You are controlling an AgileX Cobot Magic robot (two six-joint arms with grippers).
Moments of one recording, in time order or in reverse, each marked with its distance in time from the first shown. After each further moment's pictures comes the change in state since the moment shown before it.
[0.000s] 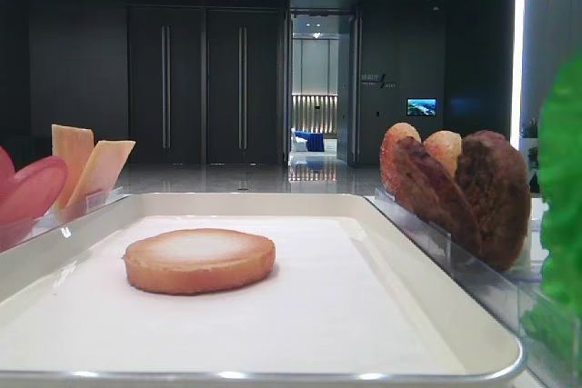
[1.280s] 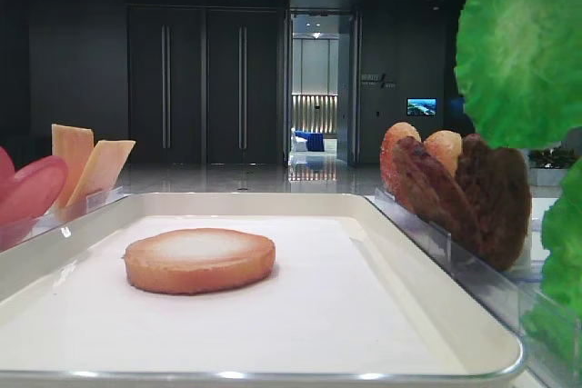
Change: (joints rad) left arm 0.000 0.000 0.000 0.000 0.000 0.000; right arm -0.098 0.096 -0.309 0.004 0.079 -0.143
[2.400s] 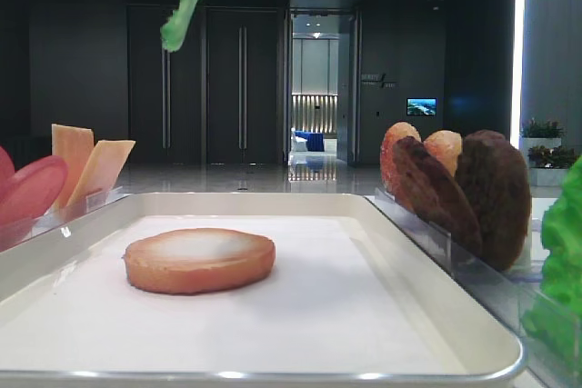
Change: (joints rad) left arm 0.000 0.000 0.000 0.000 0.000 0.000; right arm -0.001 0.166 -0.132 0.690 -0.296 -0.397
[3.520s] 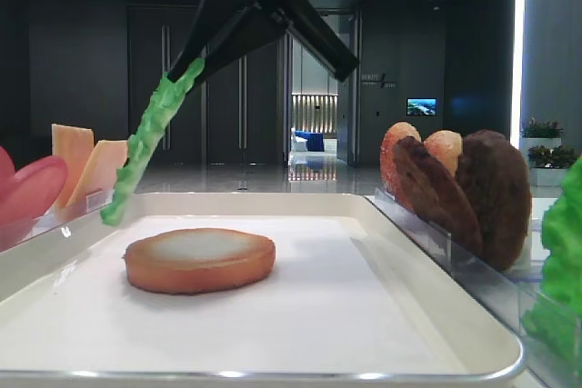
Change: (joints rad) left arm 0.000 0.000 0.000 0.000 0.000 0.000; right arm 0.051 0.294 0.000 0.112 -0.147 -0.177
